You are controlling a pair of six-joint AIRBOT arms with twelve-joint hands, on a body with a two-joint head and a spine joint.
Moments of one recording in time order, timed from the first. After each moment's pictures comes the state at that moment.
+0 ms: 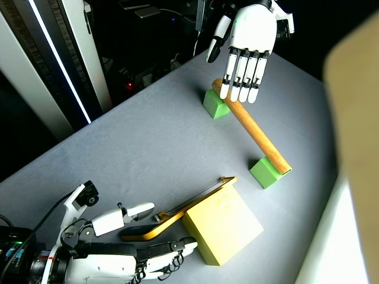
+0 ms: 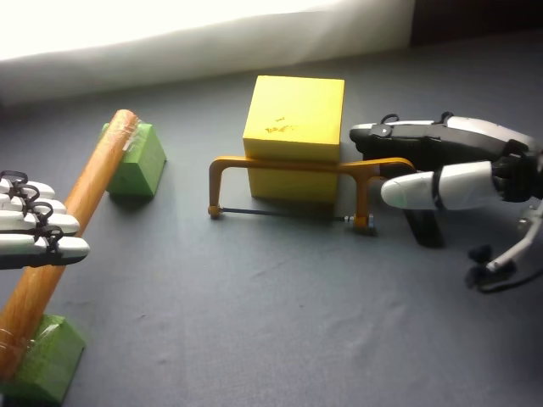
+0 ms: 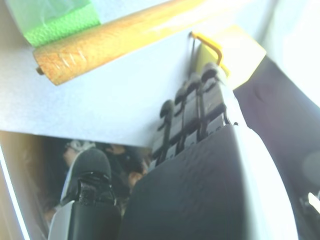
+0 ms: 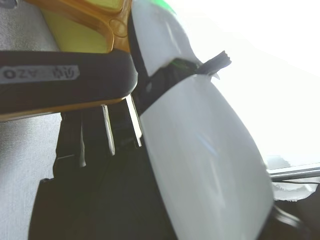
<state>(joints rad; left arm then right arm) 0.73 -0.43 0.98 1.07 -0.71 0.07 -0.68 -1.33 1.67 -0.44 0.70 0.74</state>
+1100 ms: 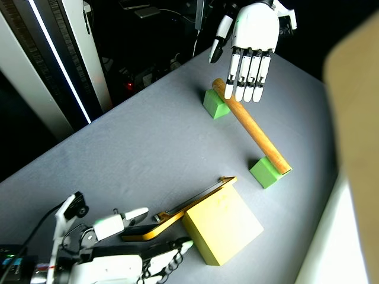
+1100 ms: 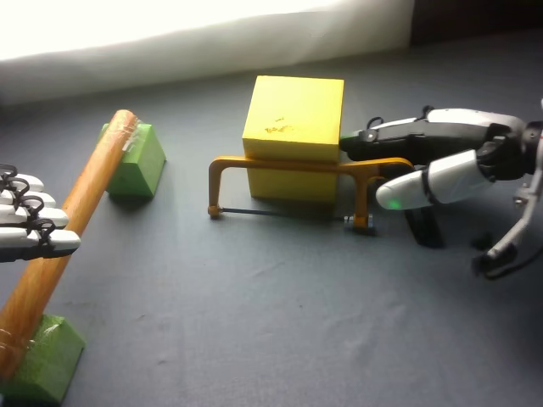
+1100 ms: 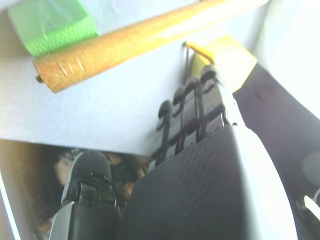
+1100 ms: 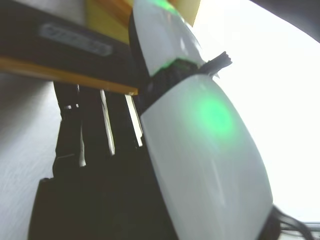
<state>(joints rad) 0.70 -0.41 0.95 1.07 -0.65 0.09 -0.56 -1.36 1.74 -0.82 0.61 0.93</state>
